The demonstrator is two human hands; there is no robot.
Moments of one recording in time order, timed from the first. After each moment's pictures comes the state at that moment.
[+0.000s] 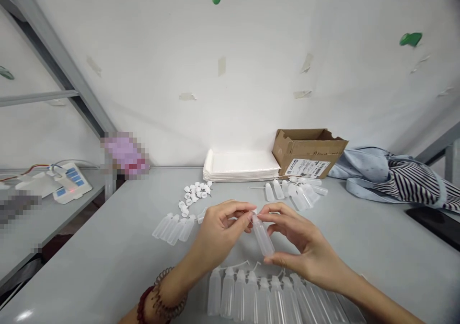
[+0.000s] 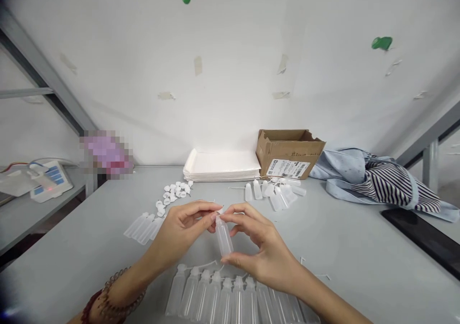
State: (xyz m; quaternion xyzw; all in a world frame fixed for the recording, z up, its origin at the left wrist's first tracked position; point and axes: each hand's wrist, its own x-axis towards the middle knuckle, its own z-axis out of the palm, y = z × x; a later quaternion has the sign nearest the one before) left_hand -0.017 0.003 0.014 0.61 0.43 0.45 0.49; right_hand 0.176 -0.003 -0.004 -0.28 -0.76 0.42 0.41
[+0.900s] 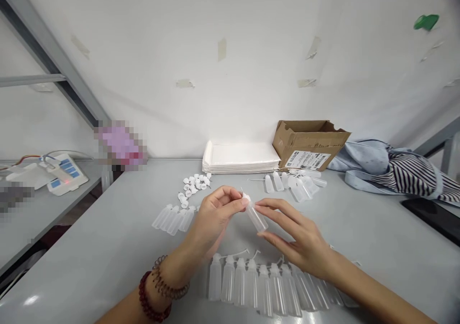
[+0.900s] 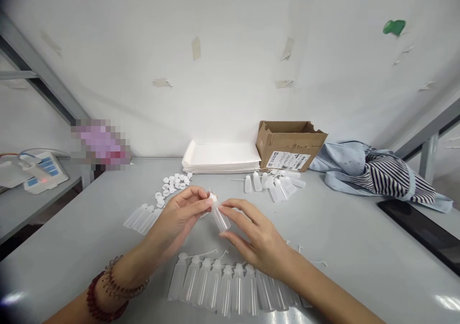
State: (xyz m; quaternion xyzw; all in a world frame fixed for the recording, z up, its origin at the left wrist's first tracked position) left_hand -0.020 0.008 0.012 0.41 0.40 0.50 0.65; right_hand 0.172 -0.001 -0.009 -0.27 -0.88 0.10 0.39
